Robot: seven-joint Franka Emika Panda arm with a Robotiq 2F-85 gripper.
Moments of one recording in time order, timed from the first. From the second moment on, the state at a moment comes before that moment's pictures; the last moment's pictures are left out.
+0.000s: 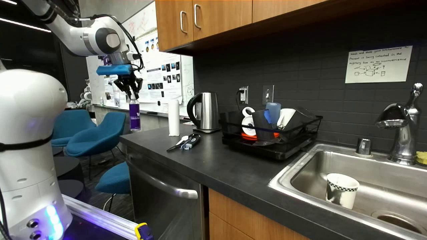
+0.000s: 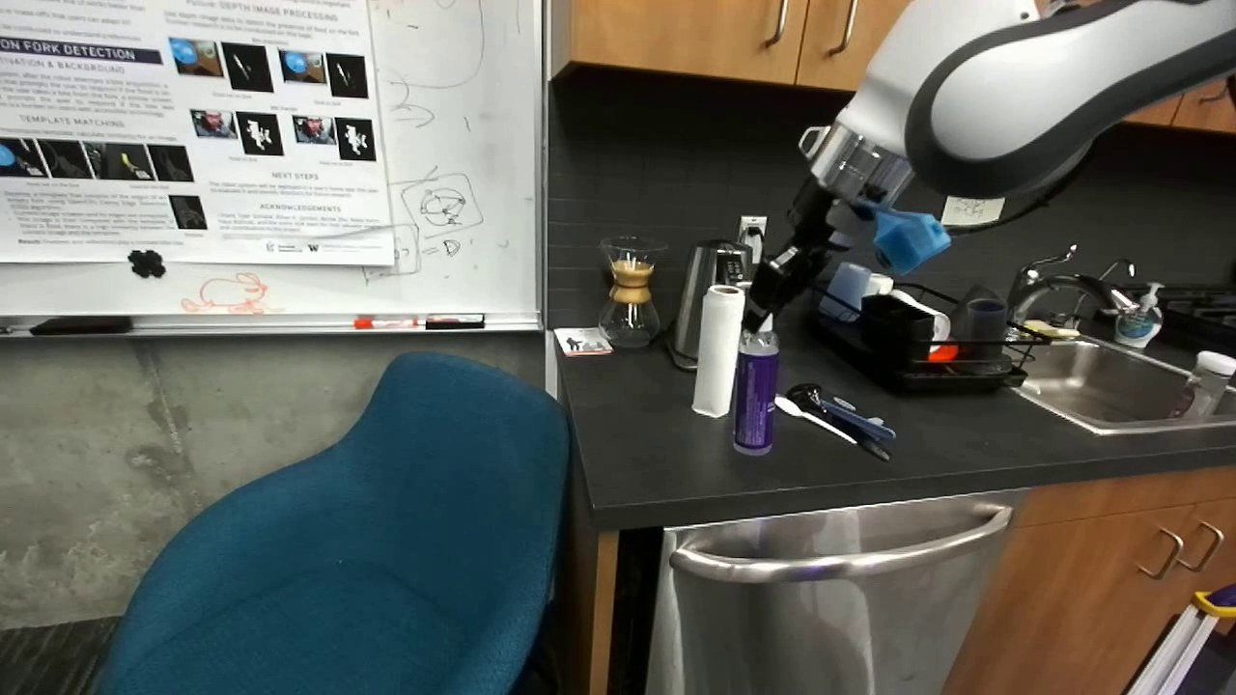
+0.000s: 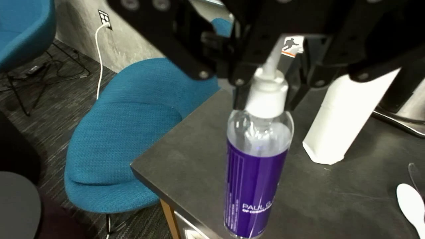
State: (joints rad) arm 0.16 -0.46 0.11 -2.57 0.07 2.54 -0.06
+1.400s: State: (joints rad) arm -0.11 -0.82 -0.20 -2.71 -0.07 2.33 -0.23
